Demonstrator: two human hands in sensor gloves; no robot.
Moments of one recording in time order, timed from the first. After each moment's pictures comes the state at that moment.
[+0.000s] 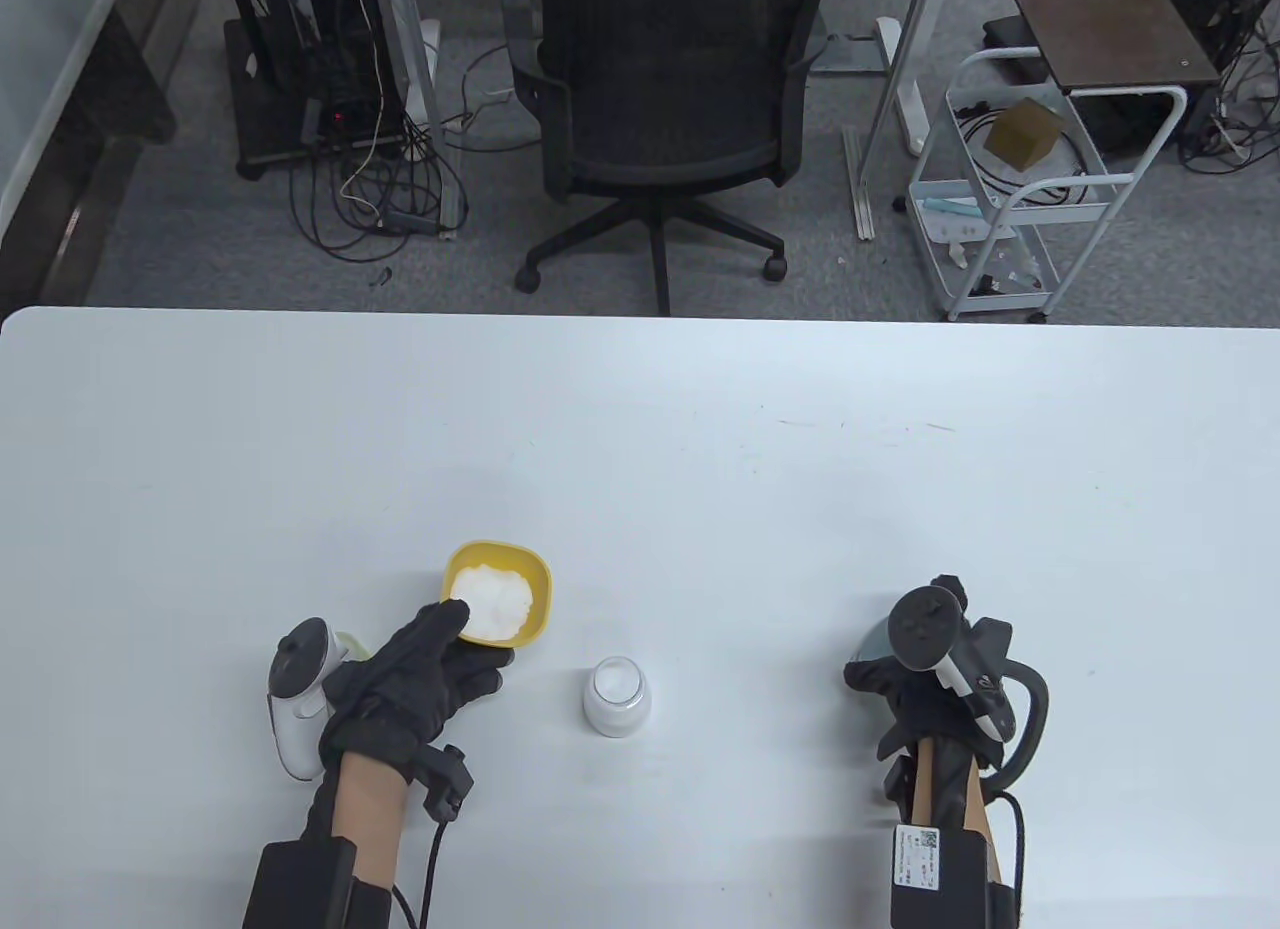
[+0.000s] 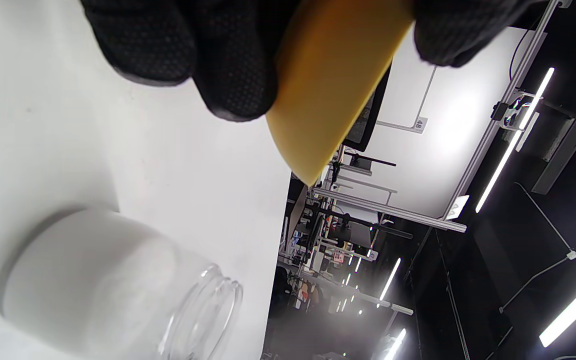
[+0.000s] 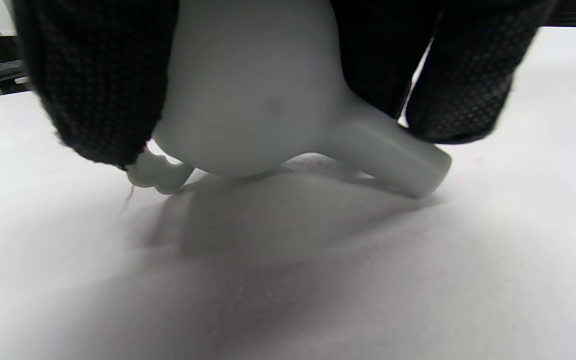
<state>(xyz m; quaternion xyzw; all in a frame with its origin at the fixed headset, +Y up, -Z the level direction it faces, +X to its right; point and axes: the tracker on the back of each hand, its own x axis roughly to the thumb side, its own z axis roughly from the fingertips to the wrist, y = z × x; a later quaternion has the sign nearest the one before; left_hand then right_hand) -0.245 -0.803 -0.199 -0.16 0.04 0.76 0.63 0.243 -0.748 -0.231 -0.12 0.12 0.98 0.08</state>
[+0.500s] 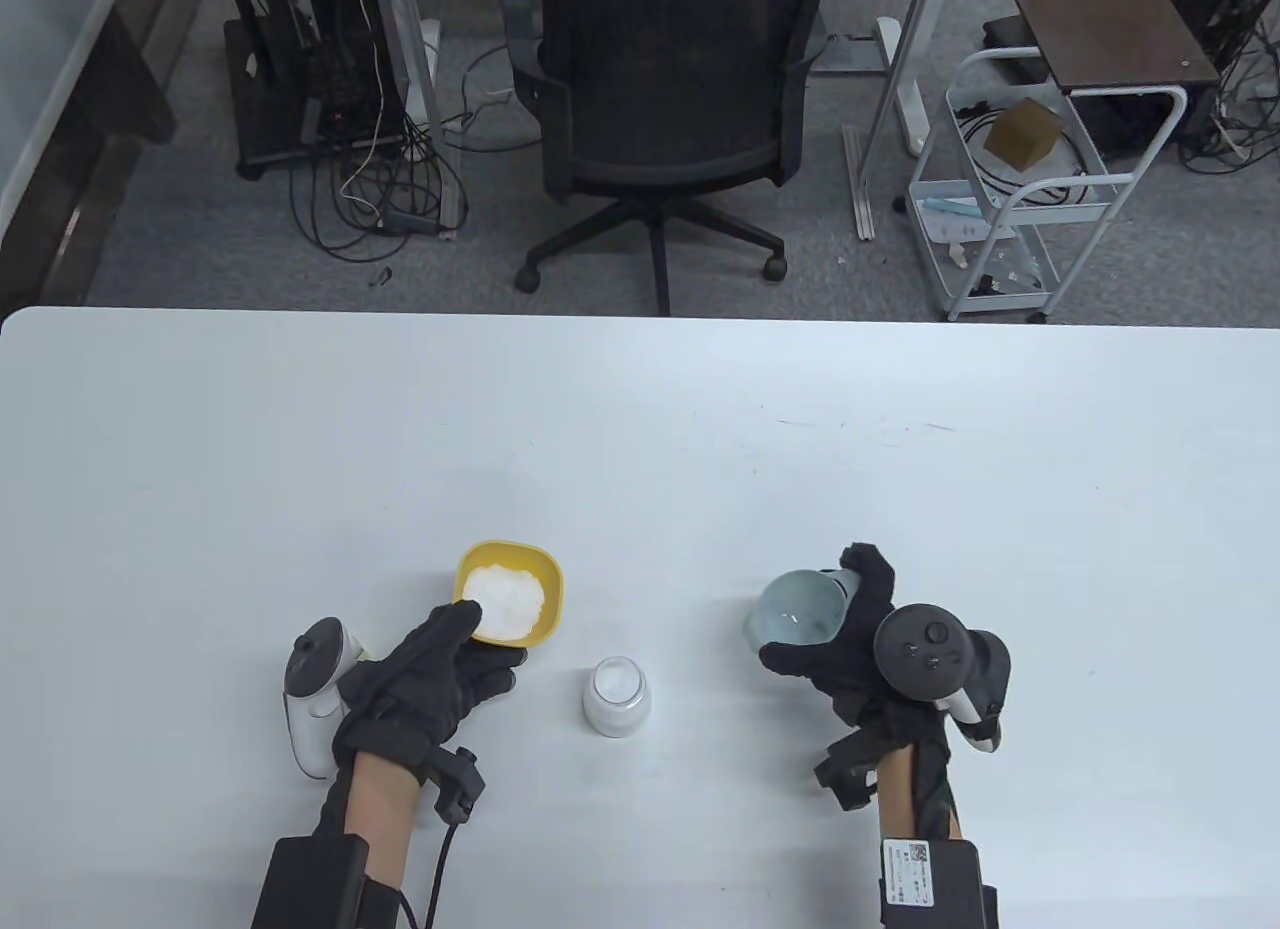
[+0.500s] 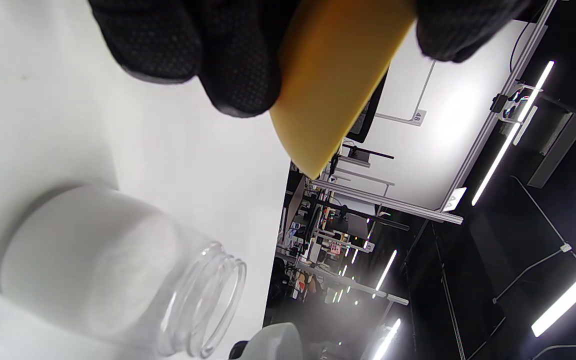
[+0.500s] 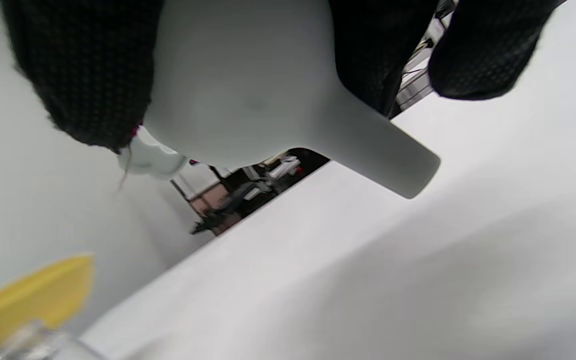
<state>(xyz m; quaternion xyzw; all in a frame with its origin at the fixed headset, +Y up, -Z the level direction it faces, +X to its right) -0.235 -0.806 -0.200 -0.17 0.03 0.77 0.62 0.191 -0.725 -0.222 0.11 0.00 0.91 0.39</state>
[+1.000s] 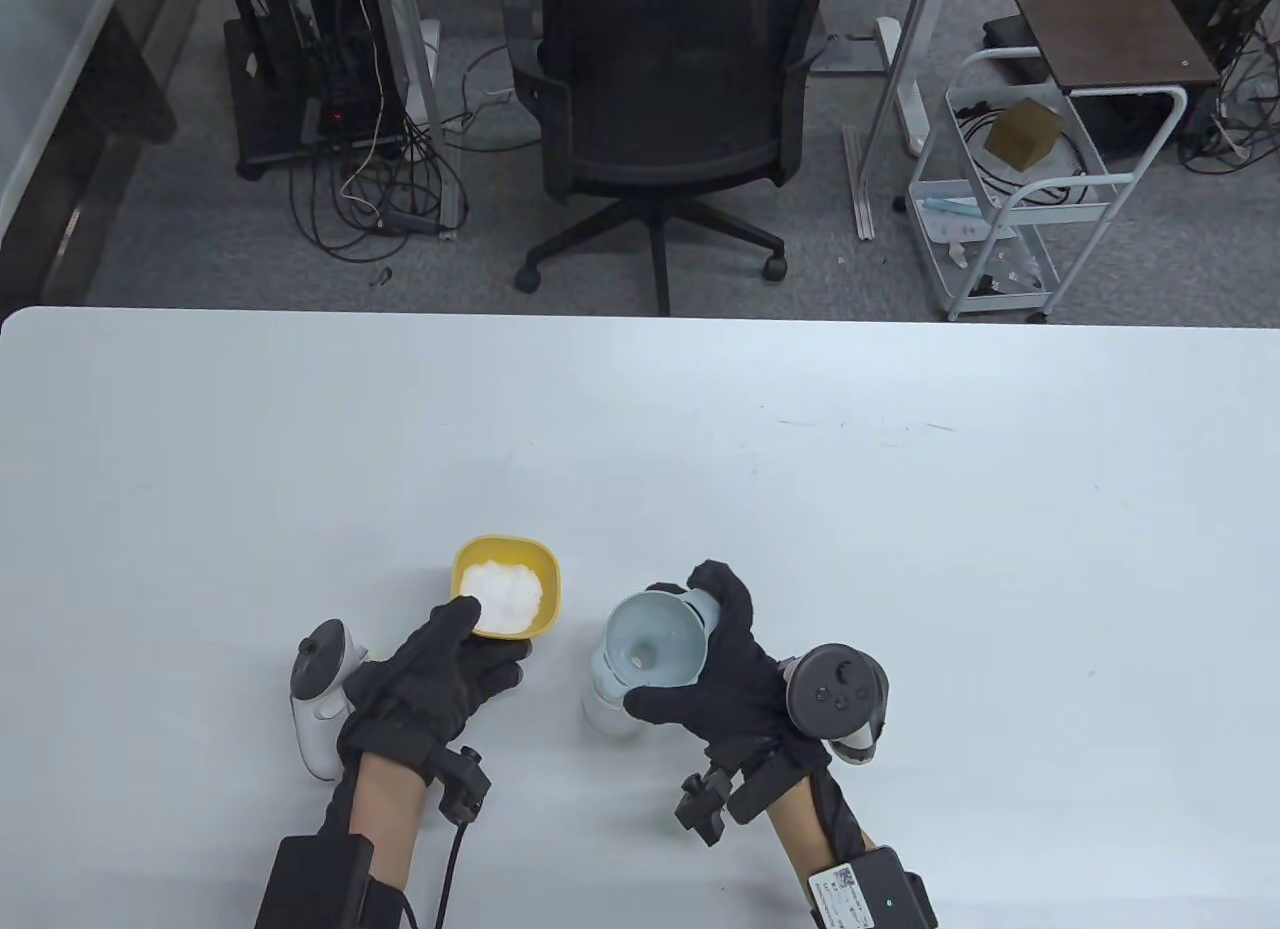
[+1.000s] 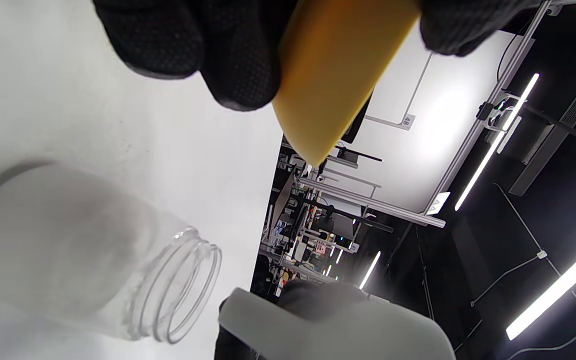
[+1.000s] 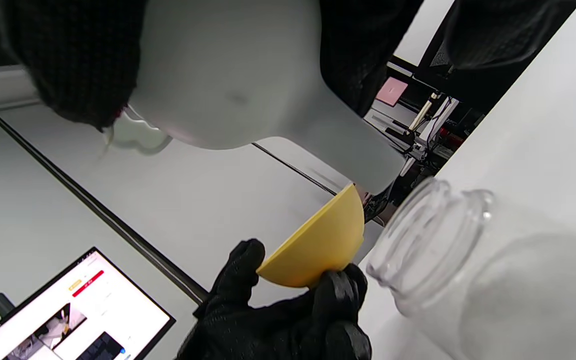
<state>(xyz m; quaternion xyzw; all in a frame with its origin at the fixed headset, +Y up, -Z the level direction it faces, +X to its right) -0.229 -0.805 -0.201 -0.16 0.02 0.78 0.60 0.092 -0.728 -0.196 0.26 -0.01 0.79 0.55</state>
